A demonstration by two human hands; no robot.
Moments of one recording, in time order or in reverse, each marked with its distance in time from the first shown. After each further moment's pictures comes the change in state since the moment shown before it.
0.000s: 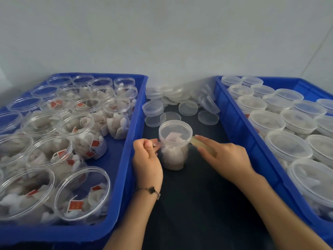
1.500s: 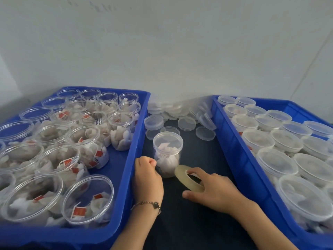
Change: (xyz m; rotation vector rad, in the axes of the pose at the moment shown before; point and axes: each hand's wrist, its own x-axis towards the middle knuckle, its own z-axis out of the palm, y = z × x) left_hand -0.012 0.021 -0.013 0.548 -0.029 -0.018; right_hand -0.024 -0.022 -0.006 0.090 -0.449 -0.043
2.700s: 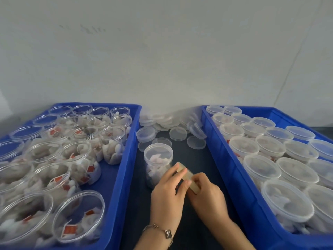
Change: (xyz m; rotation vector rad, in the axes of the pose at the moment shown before) left_hand -0.040 0.027 0.007 -0.265 -0.252 0.541; right_hand -0.014 -0.016 0.018 0.404 0.496 0.184
